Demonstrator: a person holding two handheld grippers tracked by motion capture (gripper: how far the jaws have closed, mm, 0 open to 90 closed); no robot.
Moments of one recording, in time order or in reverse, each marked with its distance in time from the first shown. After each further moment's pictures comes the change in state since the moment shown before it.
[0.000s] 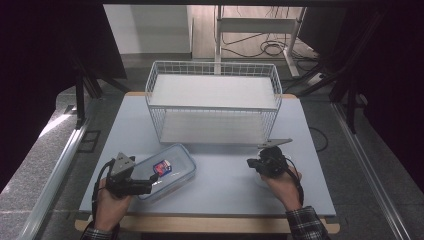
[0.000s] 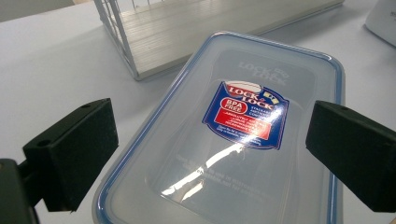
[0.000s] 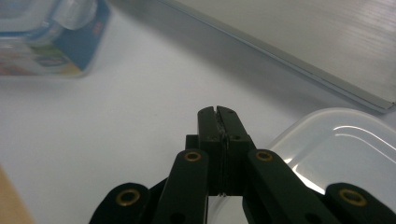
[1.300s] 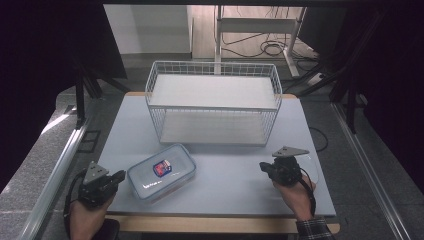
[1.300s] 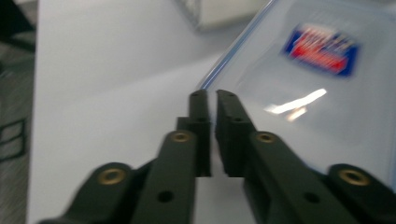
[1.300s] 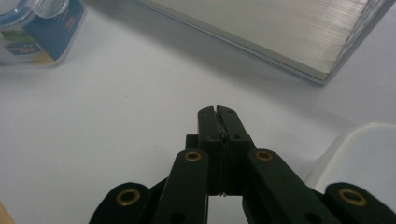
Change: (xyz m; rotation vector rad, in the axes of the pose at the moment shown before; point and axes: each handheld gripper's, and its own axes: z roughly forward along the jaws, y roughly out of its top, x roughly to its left) left arm 0.037 -0.042 -0.036 0.124 0.135 -0.109; right arm -0.008 -0.033 -0.027 -0.097 -0.068 0.015
